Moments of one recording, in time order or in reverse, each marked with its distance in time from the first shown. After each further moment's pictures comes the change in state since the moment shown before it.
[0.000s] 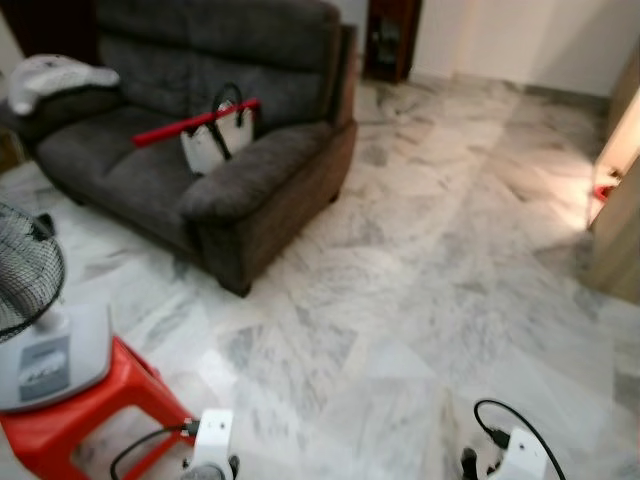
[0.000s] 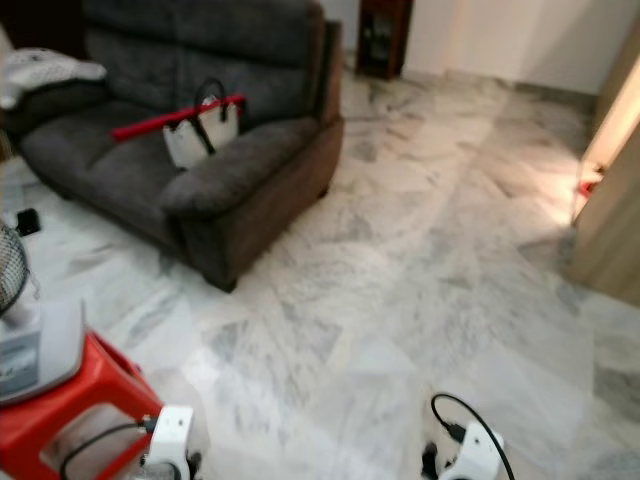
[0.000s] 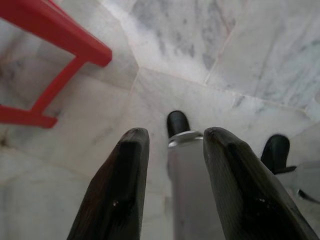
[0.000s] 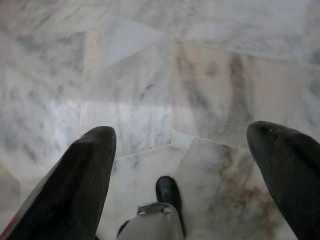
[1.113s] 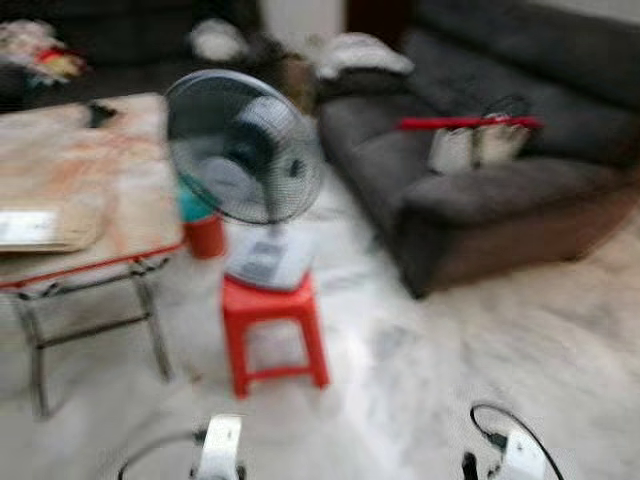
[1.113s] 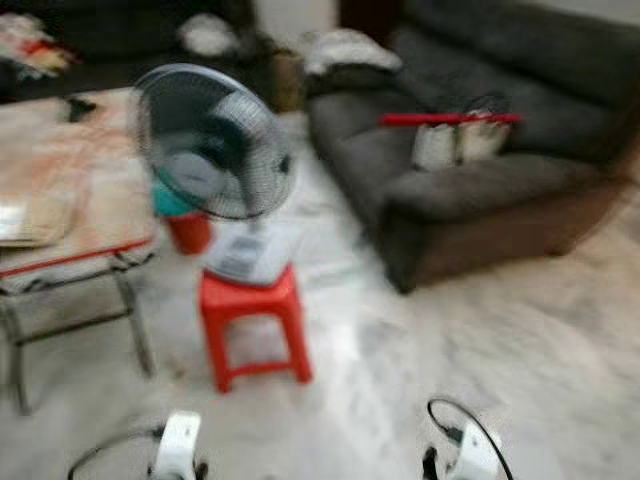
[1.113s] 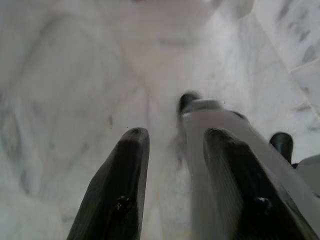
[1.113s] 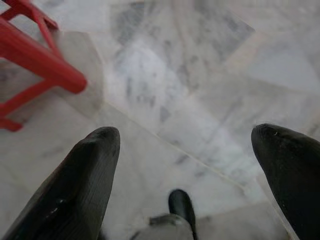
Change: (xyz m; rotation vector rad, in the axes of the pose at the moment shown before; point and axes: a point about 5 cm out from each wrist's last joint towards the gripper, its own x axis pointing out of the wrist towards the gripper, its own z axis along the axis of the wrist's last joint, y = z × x) left arm -0.004 -0.008 -0.027 0.010 0.068 -0.020; right arm 0.000 0.000 -0.001 -0.052 0.003 0.010
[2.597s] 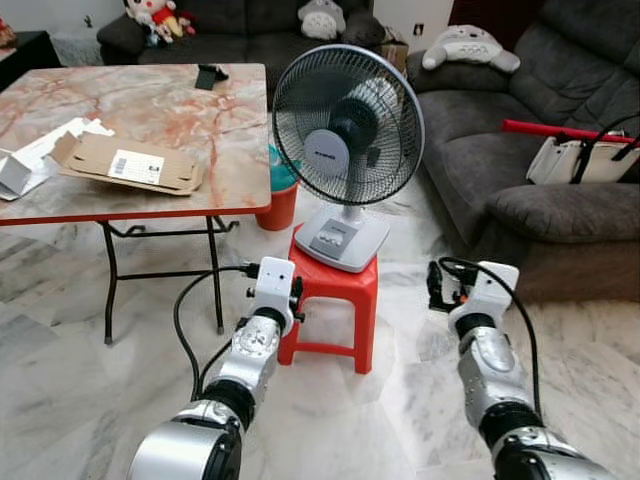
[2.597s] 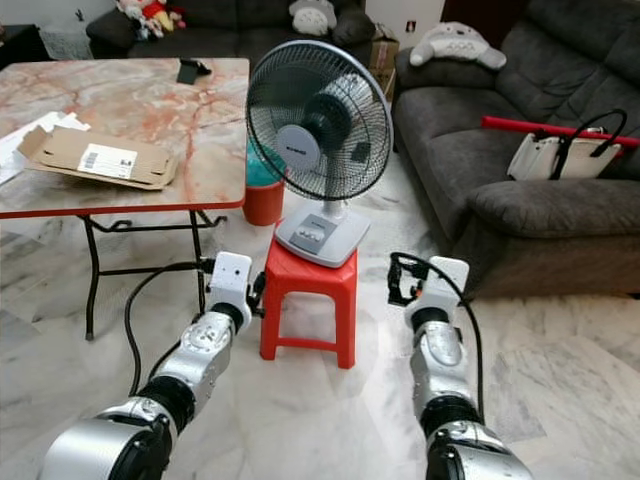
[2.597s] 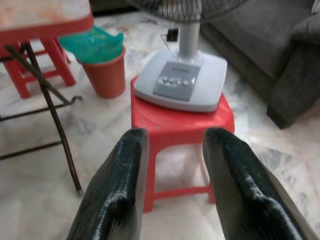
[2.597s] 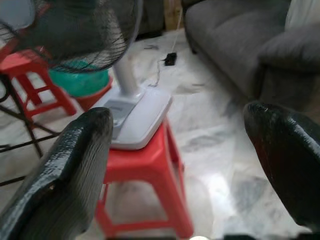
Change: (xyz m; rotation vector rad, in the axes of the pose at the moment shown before) left arm -0.049 -0.058 0.218 0.116 -0.857 -0.131; right arm -0.028 0.126 0.182 -0.070 -0.740 0.380
